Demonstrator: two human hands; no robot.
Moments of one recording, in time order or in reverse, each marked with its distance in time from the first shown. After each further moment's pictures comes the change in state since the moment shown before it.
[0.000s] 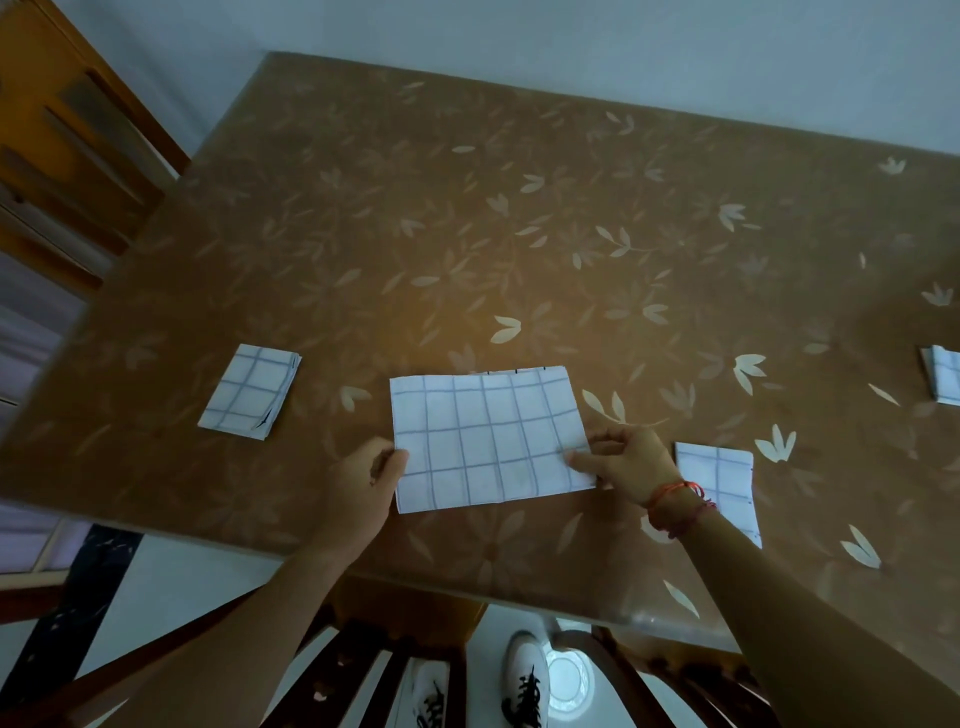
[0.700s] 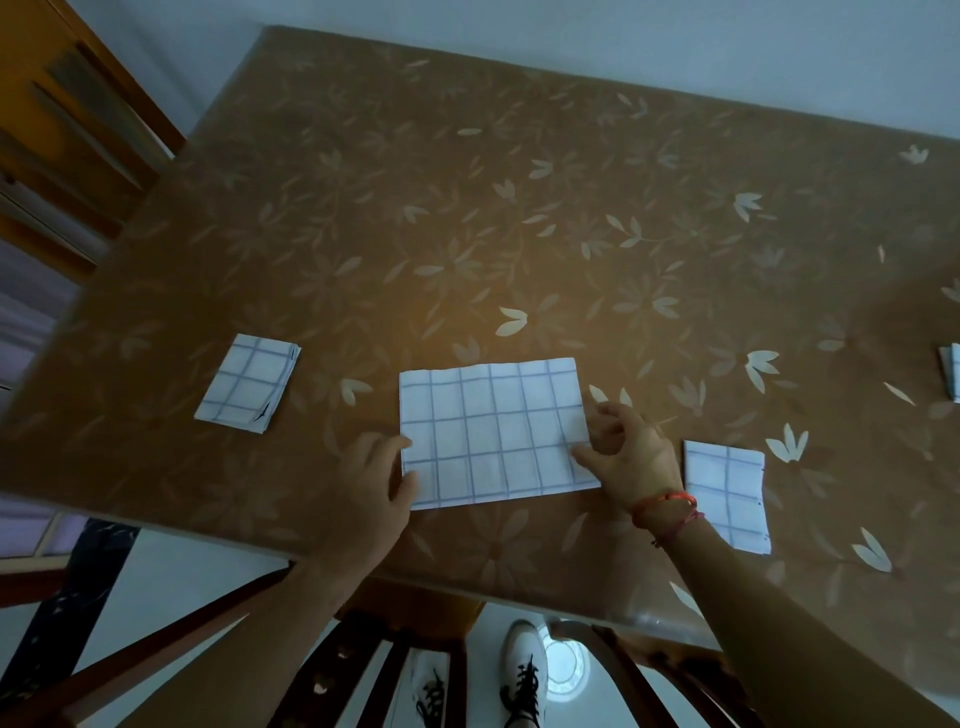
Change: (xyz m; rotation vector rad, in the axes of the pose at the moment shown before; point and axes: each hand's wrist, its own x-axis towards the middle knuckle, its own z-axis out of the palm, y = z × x) left_hand -0.009 -0.007 0.006 0.305 0.102 0.261; right_hand 0.008 0.010 0.017 -0.272 0.247 -0.136
